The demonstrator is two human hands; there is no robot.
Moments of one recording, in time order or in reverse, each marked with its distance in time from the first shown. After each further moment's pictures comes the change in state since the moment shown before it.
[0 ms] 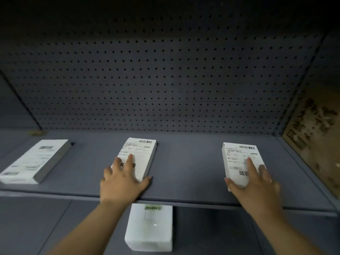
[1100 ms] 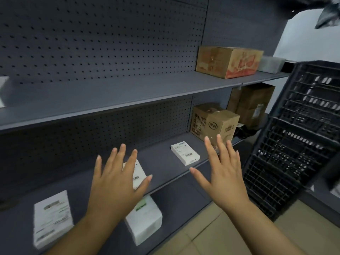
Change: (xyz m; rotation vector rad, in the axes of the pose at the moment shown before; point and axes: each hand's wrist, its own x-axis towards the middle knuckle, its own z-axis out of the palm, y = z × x) left_hand -0.067 -0.124 -0.332 -0.021 0.099 0.946; right_hand -0.314 -0.261 -0.260 -0.107 0.413 0.058
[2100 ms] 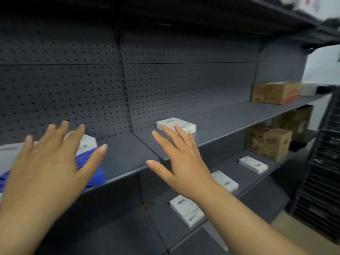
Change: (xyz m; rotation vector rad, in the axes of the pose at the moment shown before) left_hand -0.194 -0.489 -0.308 -0.010 0.379 -0.124; right_hand -0.093 -0.581 -0.082 0.322 0.038 -0.408
